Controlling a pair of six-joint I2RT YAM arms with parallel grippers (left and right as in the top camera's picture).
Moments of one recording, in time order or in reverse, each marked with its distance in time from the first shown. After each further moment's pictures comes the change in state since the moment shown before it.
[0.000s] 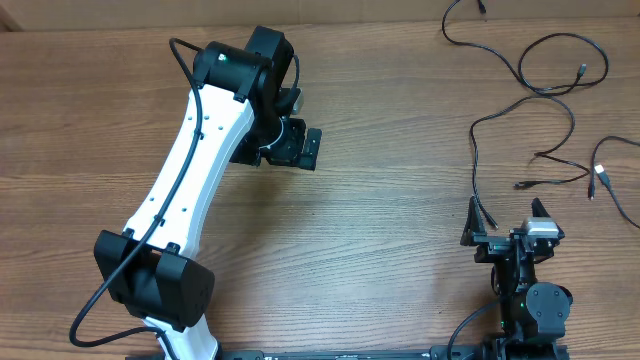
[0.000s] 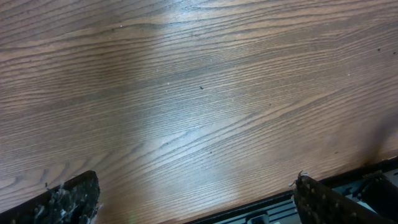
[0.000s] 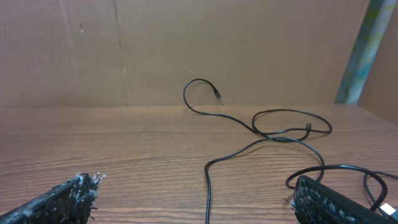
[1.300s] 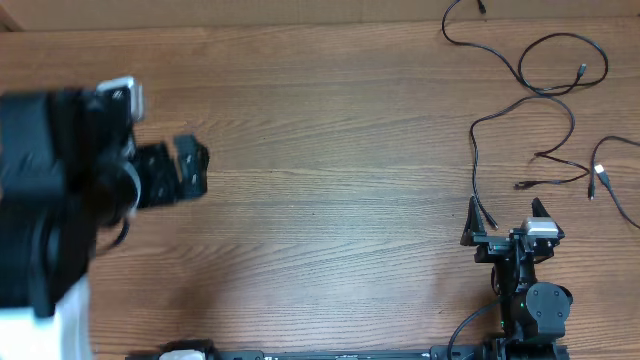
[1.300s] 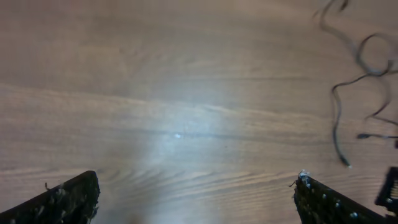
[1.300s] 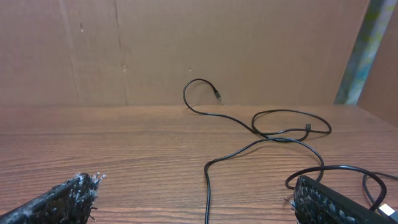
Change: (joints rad) left arm 0.375 -0.643 0.000 0.004 -0.004 0.000; right arm 0.000 0.000 0.000 0.000 0.000 -0.004
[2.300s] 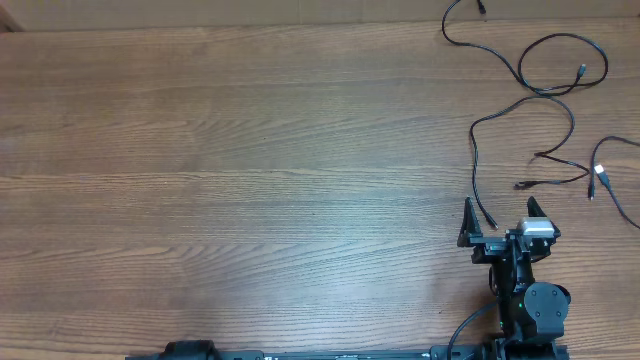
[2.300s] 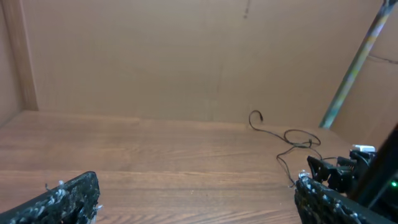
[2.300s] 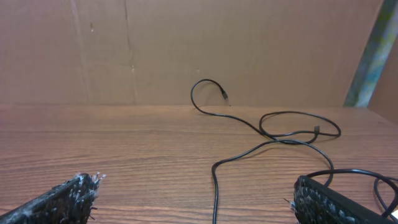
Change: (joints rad) left arm -0.001 -0.966 0.018 -0.135 0.000 0.000; right arm 0.027 0.000 0.000 0.000 -0.004 -0.003
